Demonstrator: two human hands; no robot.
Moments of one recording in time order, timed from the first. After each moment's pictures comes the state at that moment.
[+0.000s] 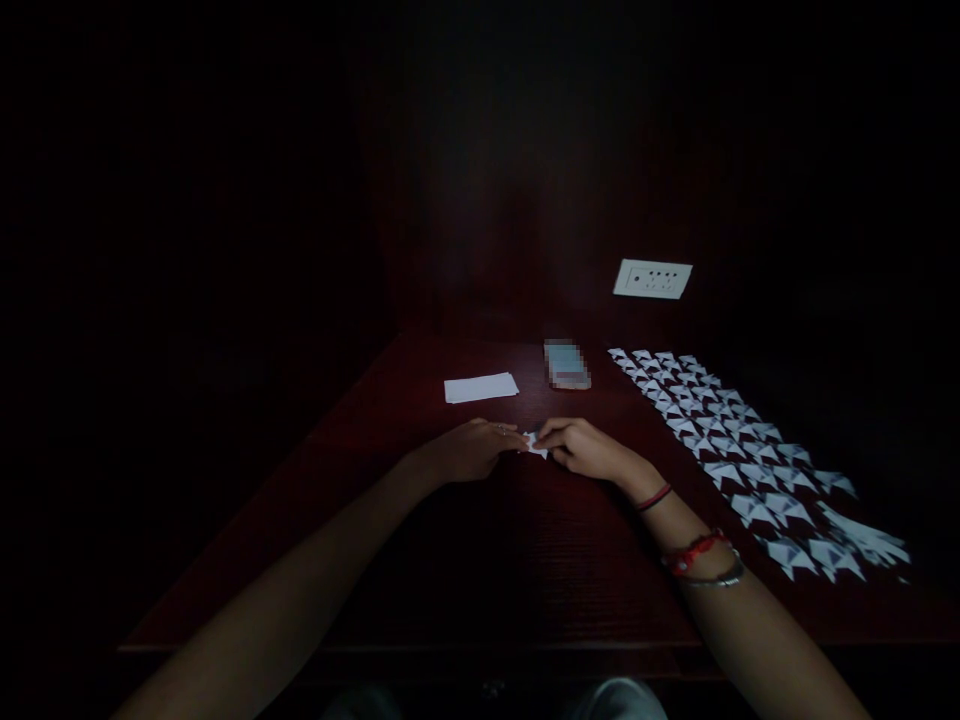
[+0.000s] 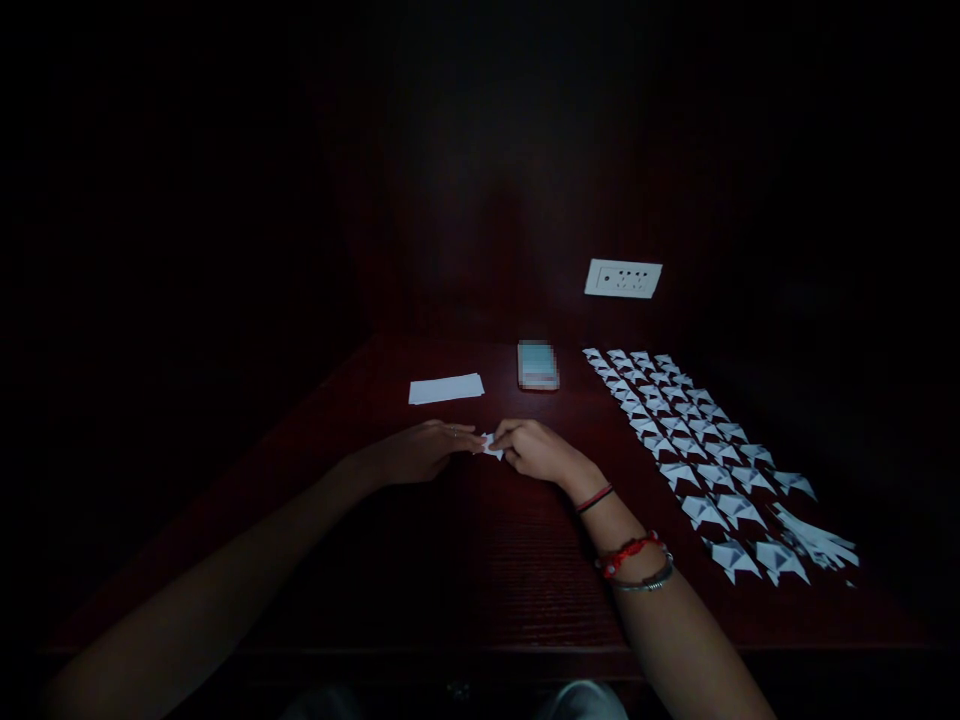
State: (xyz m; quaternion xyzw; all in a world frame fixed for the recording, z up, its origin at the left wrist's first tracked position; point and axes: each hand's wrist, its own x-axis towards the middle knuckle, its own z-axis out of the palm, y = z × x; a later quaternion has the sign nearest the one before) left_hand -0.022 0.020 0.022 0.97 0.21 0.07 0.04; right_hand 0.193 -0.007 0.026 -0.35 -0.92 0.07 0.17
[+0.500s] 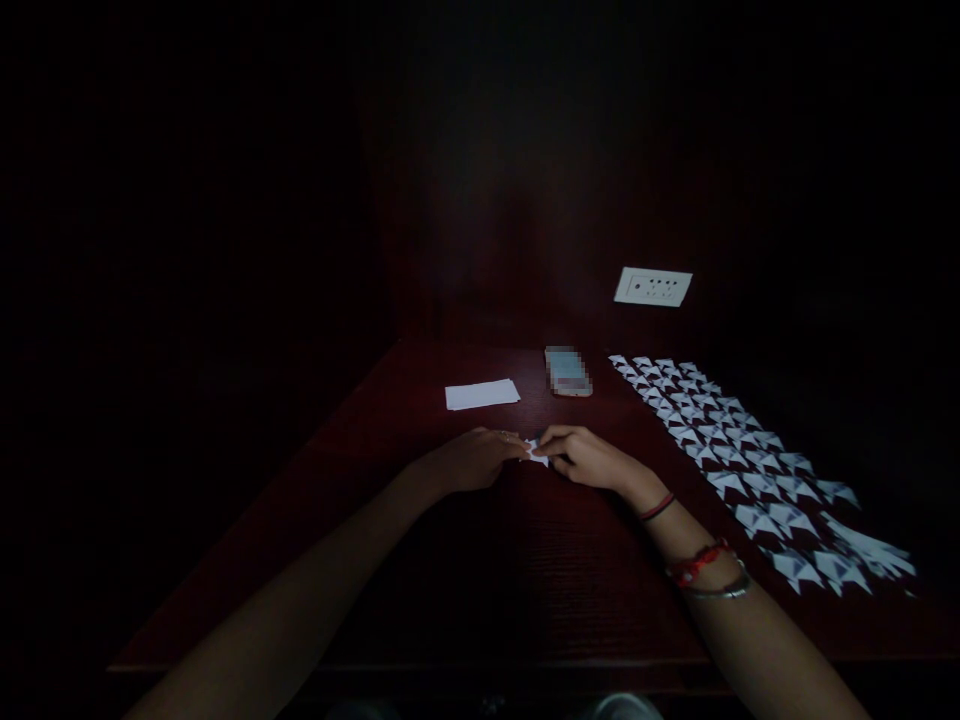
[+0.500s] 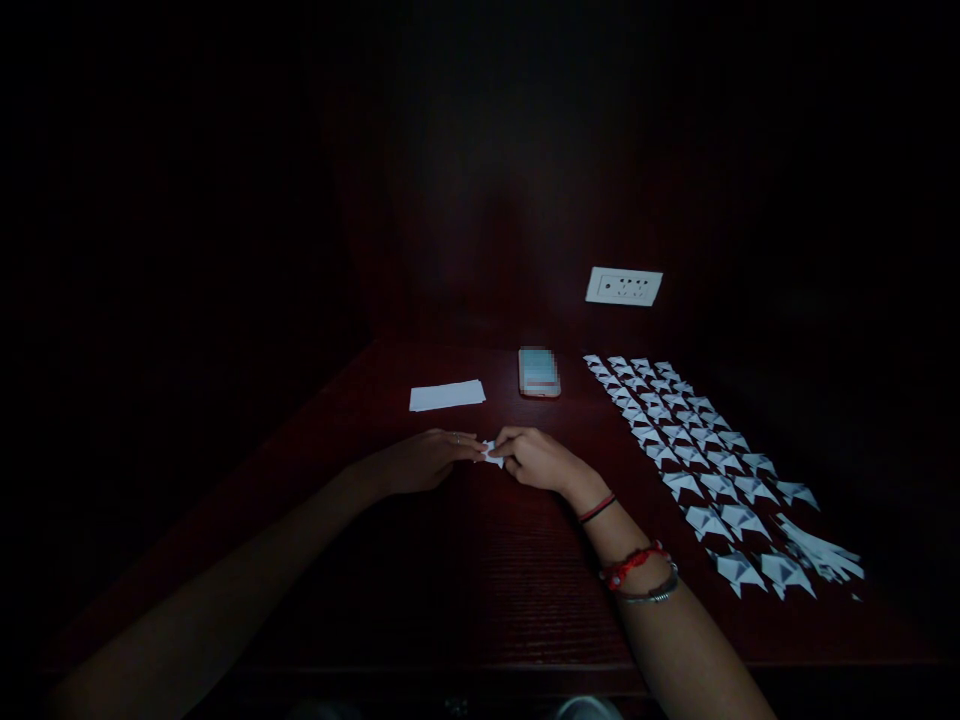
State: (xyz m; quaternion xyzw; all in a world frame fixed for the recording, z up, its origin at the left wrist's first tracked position) left_hand -0.020 0.020 0.021 0.97 0.21 0.09 0.05; right_hand 0.189 -0.006 0.028 -0.35 -0.92 0.07 0.16
